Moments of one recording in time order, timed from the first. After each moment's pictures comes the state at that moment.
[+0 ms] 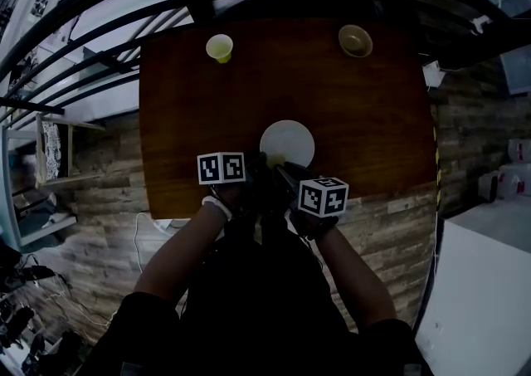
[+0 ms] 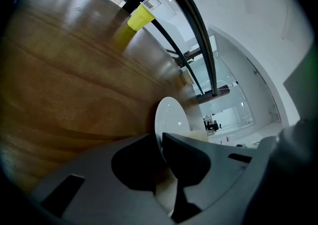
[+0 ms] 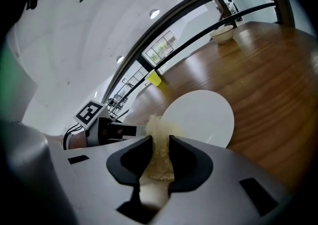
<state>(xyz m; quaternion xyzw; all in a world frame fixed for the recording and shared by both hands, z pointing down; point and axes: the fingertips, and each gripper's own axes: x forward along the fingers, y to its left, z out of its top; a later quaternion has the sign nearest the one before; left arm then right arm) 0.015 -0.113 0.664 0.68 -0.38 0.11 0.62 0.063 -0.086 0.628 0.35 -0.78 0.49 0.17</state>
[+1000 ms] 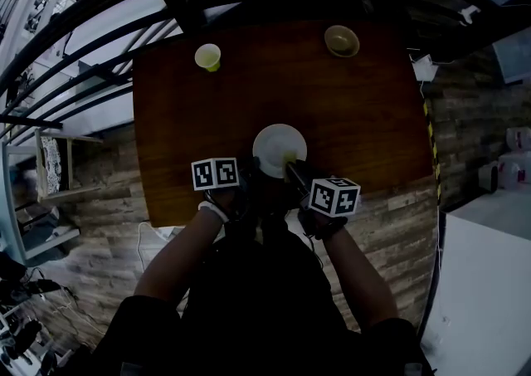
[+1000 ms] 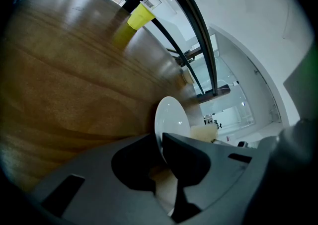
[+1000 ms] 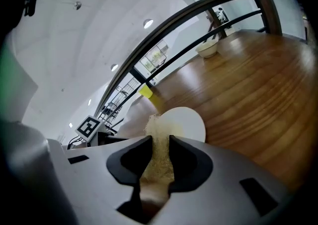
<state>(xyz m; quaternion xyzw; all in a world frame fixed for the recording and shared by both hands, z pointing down) 0.018 -0.112 0.664 0.68 -0.38 0.11 0.62 0.113 -0.104 0.611 0.40 -0.76 0.49 0.14</state>
